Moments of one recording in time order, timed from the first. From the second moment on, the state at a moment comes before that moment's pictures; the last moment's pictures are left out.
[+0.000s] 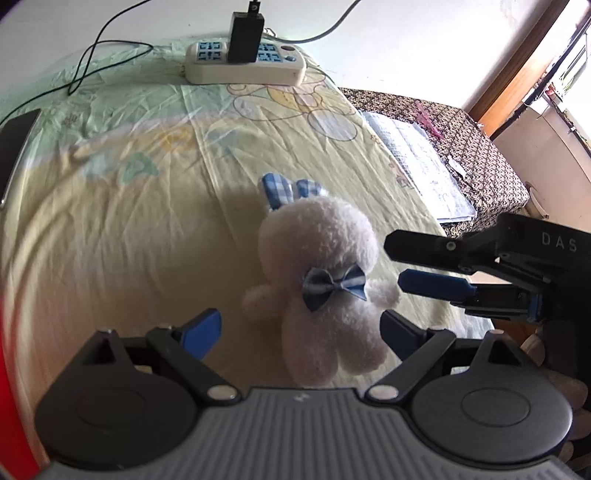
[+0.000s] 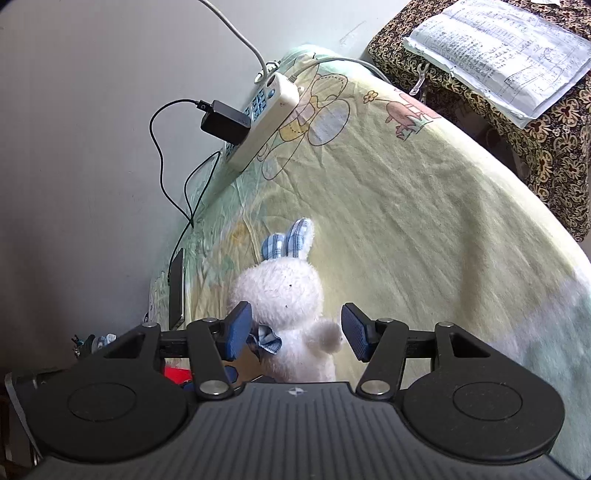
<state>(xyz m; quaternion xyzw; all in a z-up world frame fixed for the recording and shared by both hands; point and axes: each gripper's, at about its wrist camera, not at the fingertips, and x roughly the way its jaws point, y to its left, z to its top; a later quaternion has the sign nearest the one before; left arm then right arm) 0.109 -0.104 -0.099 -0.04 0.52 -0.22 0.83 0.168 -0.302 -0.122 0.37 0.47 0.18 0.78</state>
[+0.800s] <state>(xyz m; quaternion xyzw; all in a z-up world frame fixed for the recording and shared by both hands) 0.133 -0.105 -0.109 -0.06 0.54 -0.22 0.81 0.191 -0.257 -0.134 0.34 0.51 0.26 0.75</state>
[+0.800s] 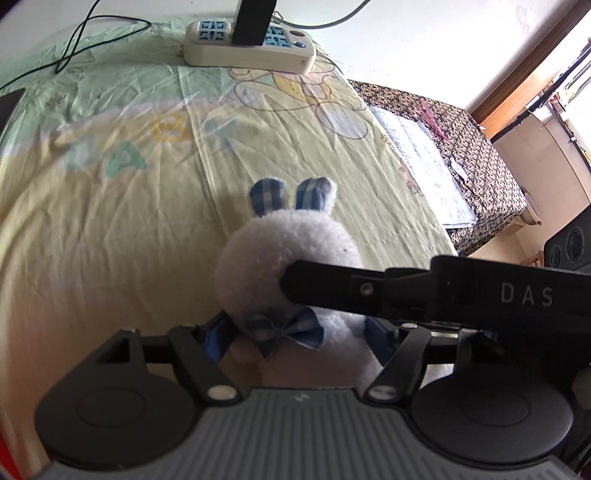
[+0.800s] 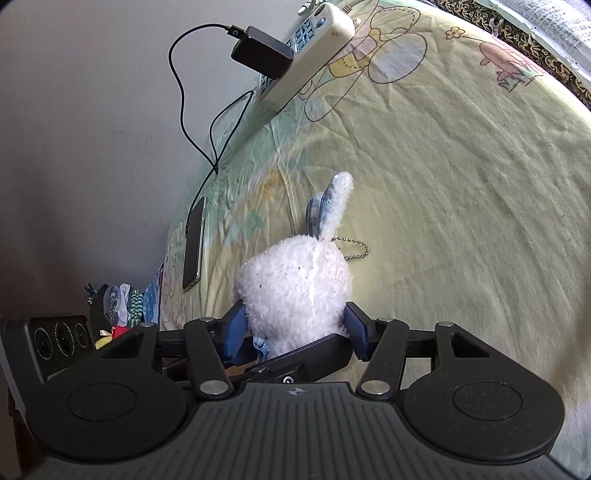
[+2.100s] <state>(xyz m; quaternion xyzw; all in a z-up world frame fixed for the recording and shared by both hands) -0.106 0.079 -0.007 0.02 0.46 -0.31 0.83 -0.027 -0.116 -0.022 0.20 0.50 0.40 0.74</state>
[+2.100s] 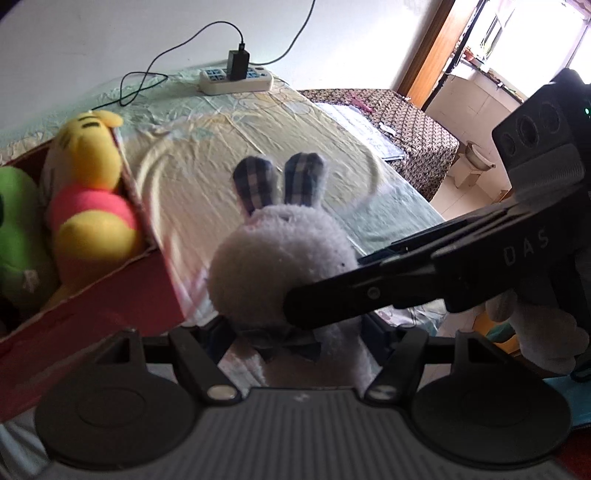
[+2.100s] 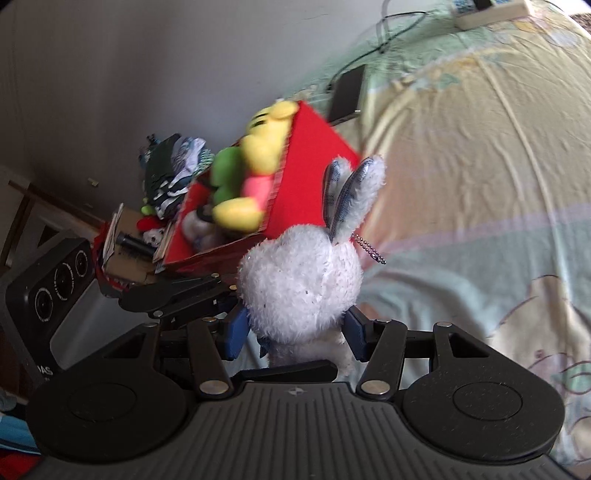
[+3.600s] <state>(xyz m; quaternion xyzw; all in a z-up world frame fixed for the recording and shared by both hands) -0.015 0.310 -0.022 -0.13 0.42 -0.14 0.89 0.037 0.138 -0.014 0.08 0.45 0.43 0.78</state>
